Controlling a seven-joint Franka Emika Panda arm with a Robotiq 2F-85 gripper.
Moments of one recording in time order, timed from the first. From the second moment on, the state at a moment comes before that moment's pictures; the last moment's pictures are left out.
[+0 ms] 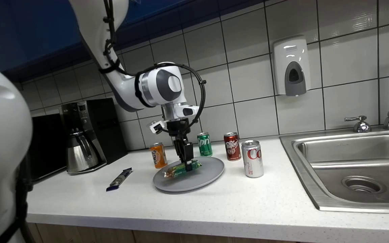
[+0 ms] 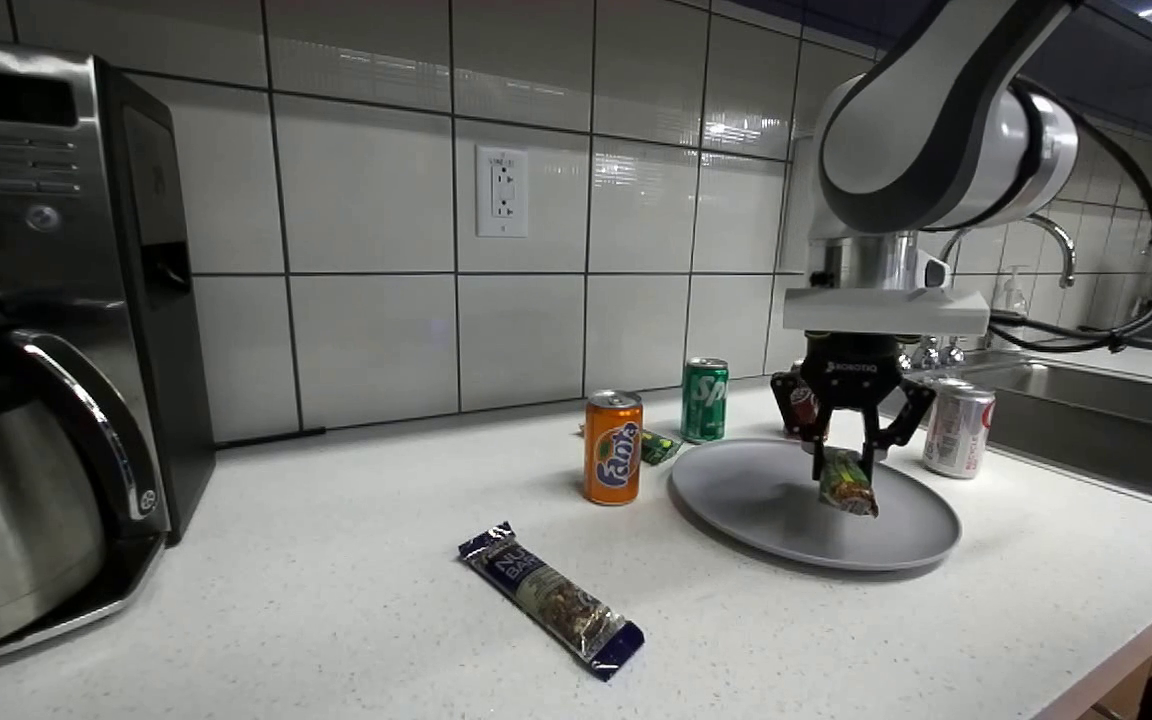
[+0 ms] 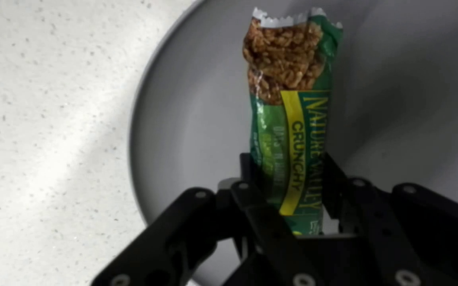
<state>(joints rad) 0.06 0.16 -0.08 -2.38 -0.03 2.50 0.78</state>
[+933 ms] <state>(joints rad) -0.04 -0.08 -0.09 -2.61 -0.05 2.49 0.77</state>
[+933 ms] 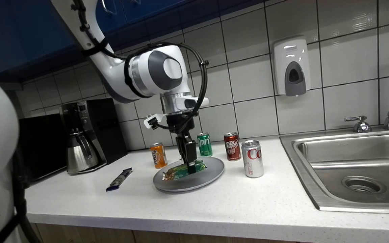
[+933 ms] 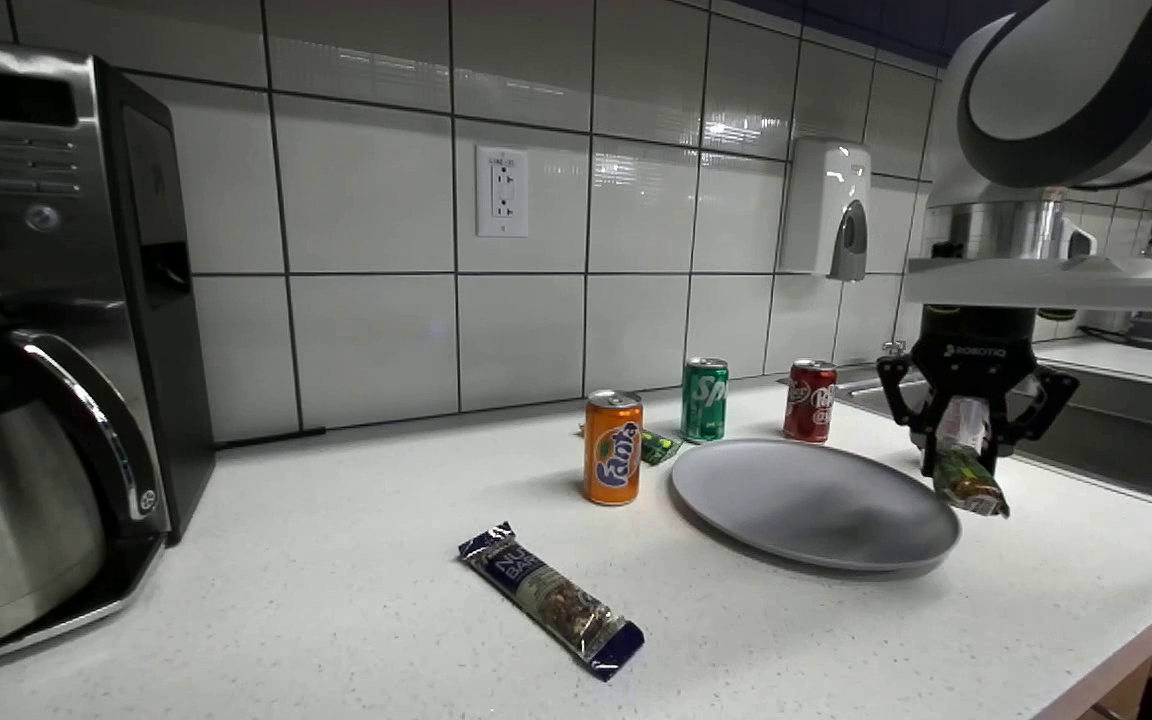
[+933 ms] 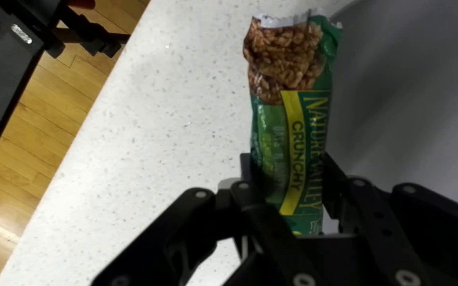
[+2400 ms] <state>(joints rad) -0.23 0.01 -0.23 -2.64 -0.14 2.62 0.54</state>
